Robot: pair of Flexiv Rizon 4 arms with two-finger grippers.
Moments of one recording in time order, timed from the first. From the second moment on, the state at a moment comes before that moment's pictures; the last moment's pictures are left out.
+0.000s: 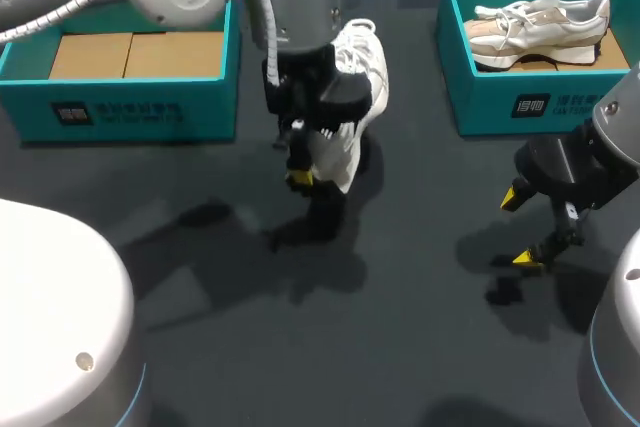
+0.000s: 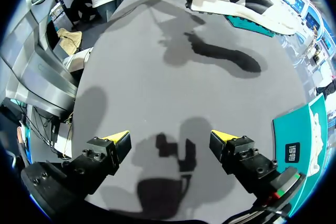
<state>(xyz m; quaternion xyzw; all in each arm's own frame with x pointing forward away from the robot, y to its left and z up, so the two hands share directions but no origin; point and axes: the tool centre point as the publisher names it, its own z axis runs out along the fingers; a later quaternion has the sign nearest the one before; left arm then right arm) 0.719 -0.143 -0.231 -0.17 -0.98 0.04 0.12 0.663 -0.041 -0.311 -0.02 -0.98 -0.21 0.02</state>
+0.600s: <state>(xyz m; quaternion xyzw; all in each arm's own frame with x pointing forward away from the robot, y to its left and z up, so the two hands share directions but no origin) 0.785 -0.099 -0.182 -0.12 -0.98 0.05 0.16 0.663 -0.041 -0.311 -0.02 -0.98 -0.21 0.02</state>
